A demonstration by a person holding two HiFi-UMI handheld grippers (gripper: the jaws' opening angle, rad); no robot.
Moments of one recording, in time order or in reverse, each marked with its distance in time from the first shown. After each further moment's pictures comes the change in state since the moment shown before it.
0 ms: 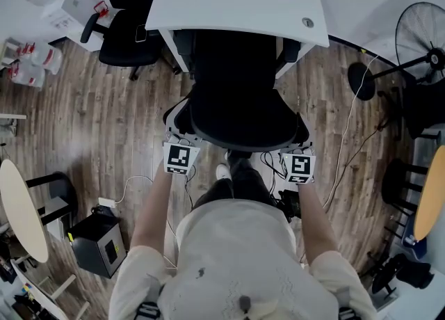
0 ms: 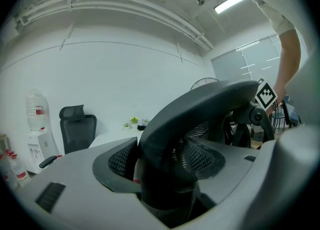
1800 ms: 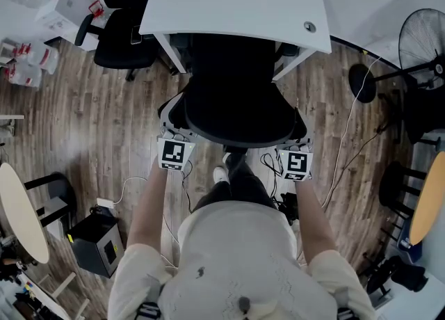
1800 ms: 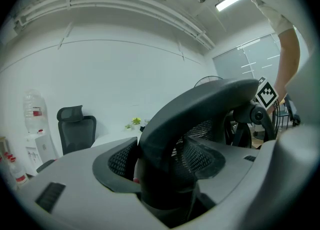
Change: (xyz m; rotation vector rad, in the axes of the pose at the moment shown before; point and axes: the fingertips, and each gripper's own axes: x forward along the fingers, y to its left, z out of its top) left arm 0.078 0.048 0.002 0.011 -0.001 0.010; right arm 0.085 -0.030 0.014 -0.009 -0.008 -0.007
